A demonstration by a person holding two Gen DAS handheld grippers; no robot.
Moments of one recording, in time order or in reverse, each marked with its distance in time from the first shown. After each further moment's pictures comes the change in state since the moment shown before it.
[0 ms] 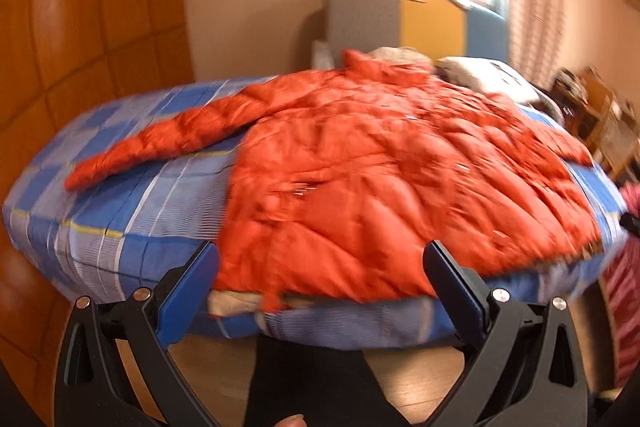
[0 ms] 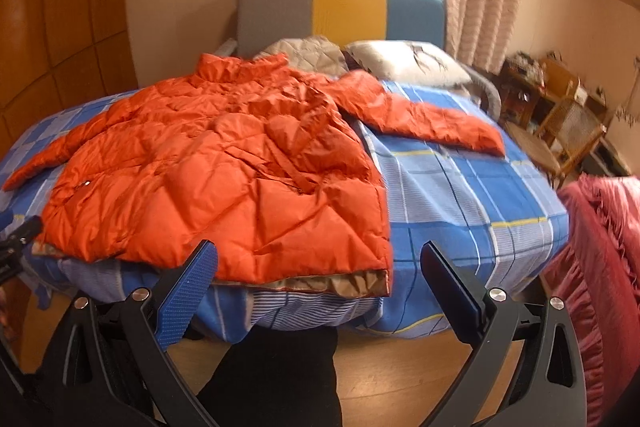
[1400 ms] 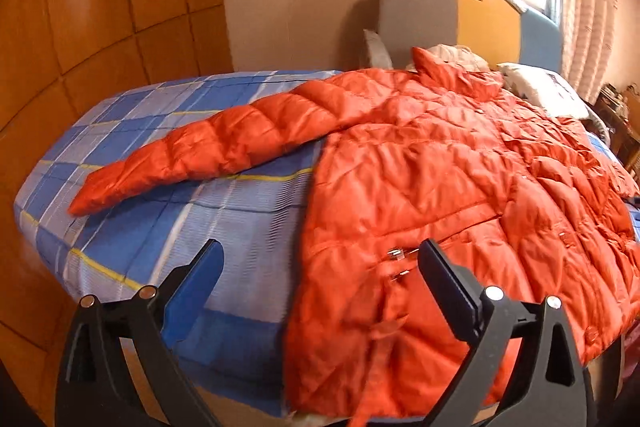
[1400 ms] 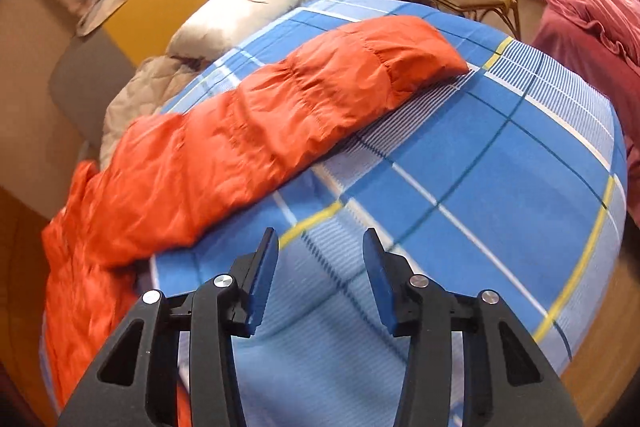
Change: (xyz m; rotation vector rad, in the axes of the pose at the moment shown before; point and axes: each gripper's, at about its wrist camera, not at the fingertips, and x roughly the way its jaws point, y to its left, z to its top) left arm 0.079 0.039 0.053 -0.029 0.044 0.092; right arm 0.242 -0.210 0.111 0.693 0.187 -0.092
